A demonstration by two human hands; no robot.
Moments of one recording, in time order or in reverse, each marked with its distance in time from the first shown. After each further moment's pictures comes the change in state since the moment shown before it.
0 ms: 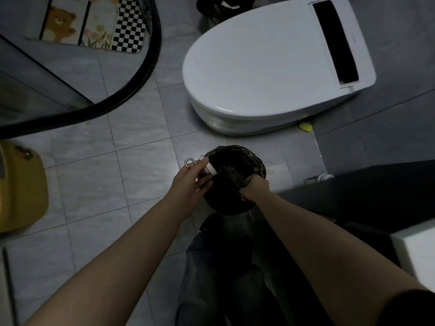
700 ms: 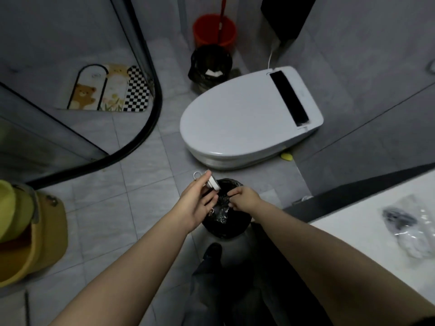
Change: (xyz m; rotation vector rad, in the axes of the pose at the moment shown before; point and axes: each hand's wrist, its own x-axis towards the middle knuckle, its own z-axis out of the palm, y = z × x) left_hand -0.119 0.056 0.070 0.004 -0.113 -0.017; right_hand -0.107 -0.030 -0.077 0.423 -0.032 -0.185
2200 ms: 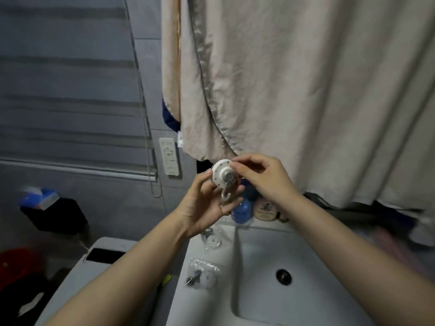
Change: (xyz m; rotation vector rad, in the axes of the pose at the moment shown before) left_hand -0.347 -0.082 0.417 0.704 -1.491 -0.376; right_hand -0.553 0.004 -0.364 0.474 1.310 -0.768
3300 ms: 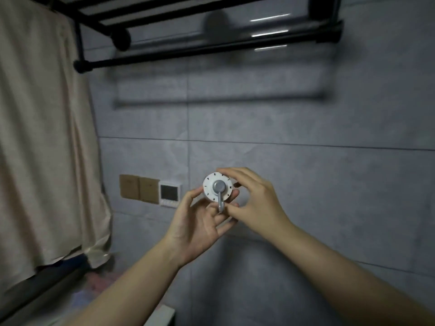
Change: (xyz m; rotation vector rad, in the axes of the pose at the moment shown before) left_hand -0.107 -0.282 0.465 -0.054 -1.019 -0.780; right_hand -0.462 -0.277 -0.266 -1.277 0.978 -0.022
